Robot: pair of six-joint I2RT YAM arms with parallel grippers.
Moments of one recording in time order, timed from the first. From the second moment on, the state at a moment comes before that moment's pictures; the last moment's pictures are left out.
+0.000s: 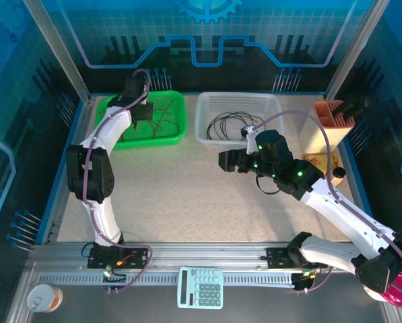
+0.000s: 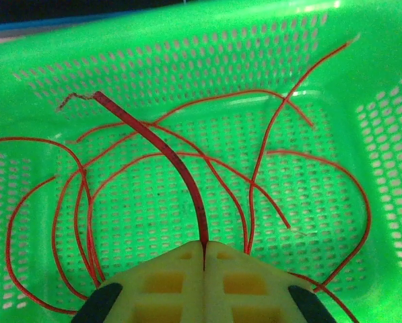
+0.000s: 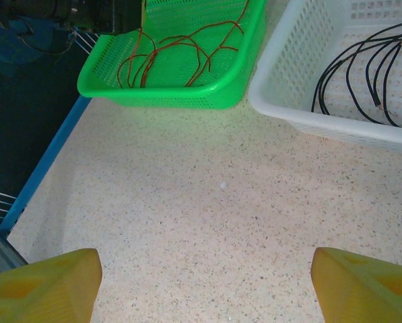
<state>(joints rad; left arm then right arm) -0.09 1.95 1.68 -0.62 -0.18 -0.04 0.66 1.07 1.04 -0.54 -0.08 0.49</state>
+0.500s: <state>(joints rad) -0.14 1.99 1.63 -0.68 -0.23 0.01 0.64 1.04 1.04 -0.56 -0.08 0.47</state>
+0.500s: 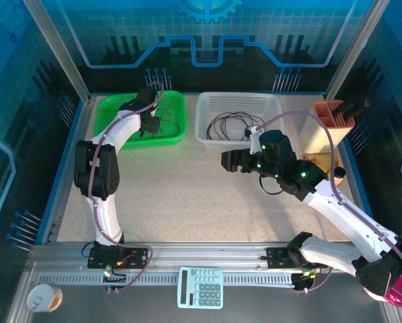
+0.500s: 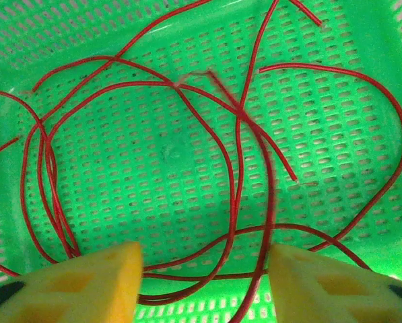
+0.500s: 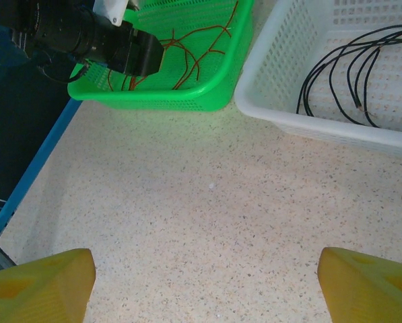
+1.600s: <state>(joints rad) -0.07 1.10 1.25 -0.42 0.18 -0.29 0.47 0.92 1.04 -0.67 -0.01 0.36</state>
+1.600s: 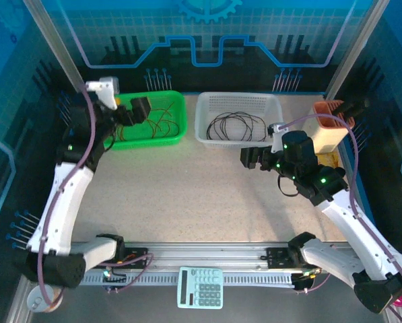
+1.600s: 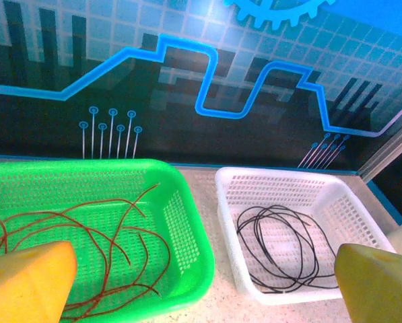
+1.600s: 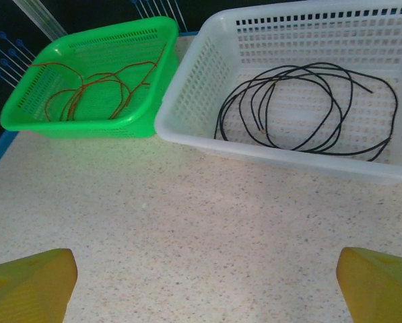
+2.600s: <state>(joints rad) -0.07 0.95 0.32 0.30 -0.24 -0.17 0.29 1.19 0.57 0.05 0.40 0.13</state>
